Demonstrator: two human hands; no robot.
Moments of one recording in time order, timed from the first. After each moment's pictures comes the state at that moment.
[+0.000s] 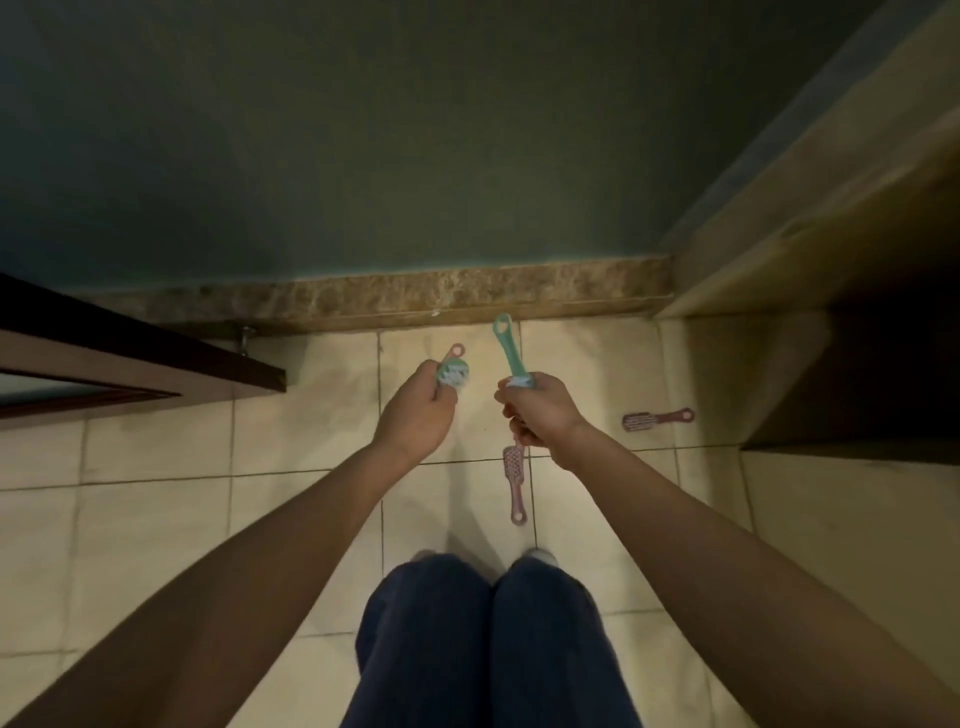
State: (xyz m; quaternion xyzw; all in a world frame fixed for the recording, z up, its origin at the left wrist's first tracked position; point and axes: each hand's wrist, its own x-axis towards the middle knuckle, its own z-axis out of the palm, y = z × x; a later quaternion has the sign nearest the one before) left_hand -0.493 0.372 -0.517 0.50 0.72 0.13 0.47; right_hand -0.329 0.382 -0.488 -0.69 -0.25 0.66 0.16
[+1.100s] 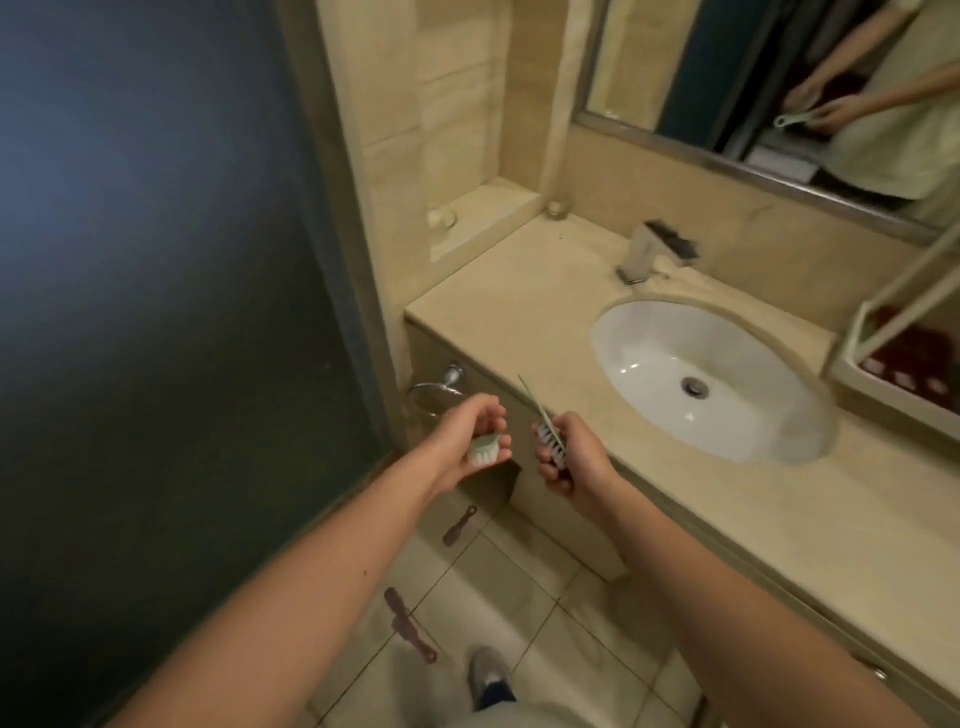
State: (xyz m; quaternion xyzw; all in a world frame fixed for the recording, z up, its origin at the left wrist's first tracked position) left_hand -0.215 0.275 0.040 0.42 0.41 0.05 0.81; right_hand -0.125 0.152 0.034 -0.67 0.00 0.46 0.59
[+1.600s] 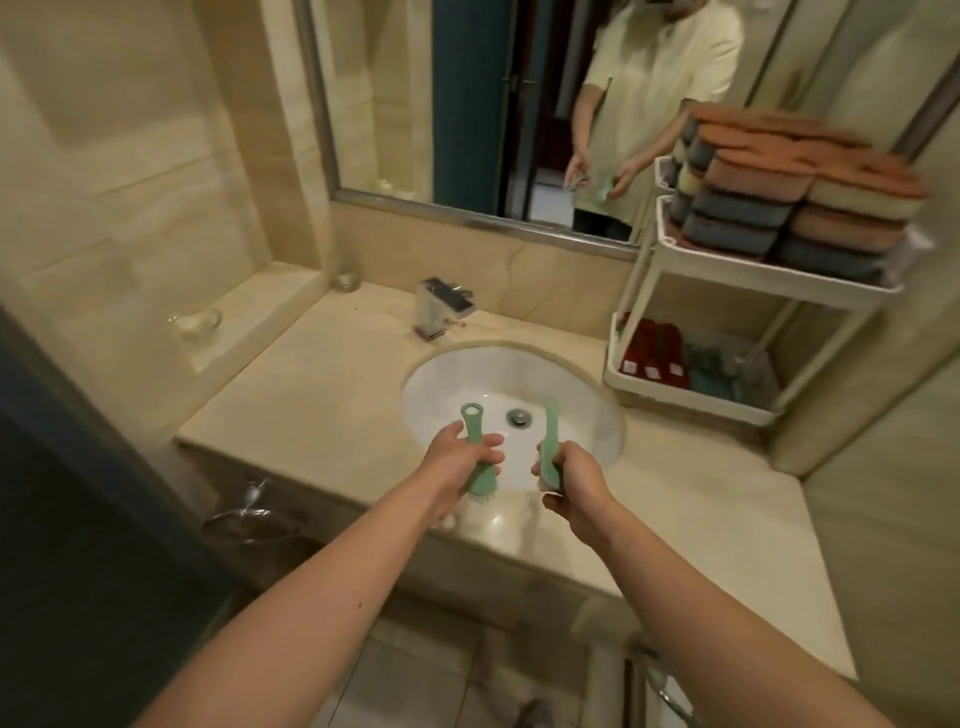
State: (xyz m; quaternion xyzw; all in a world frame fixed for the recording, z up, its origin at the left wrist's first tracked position) left_hand -0.014 0.143 0.061 0.55 0.29 -0.04 0.78; right_hand 0.026 -0.007 0.059 -0.69 0.13 0.27 0.66
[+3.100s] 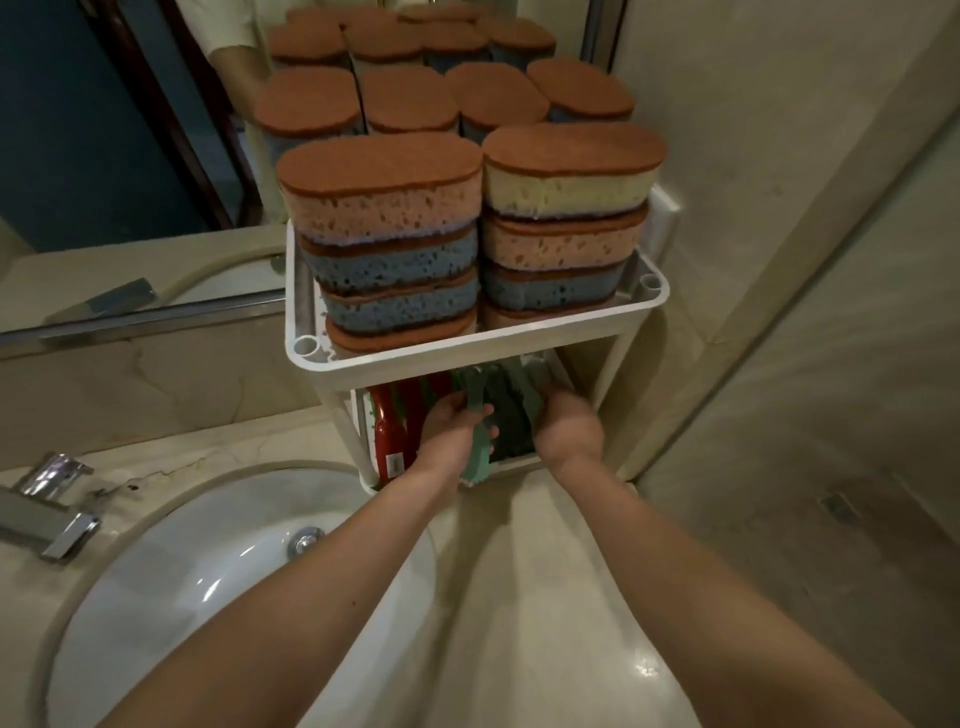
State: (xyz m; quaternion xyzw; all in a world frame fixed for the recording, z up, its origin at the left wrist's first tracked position) left_hand 0.348 -0.094 0.047 0.64 0.17 -0.17 0.74; right_hand 0.348 -0.231 0.031 -0.95 0.20 0.03 0.24
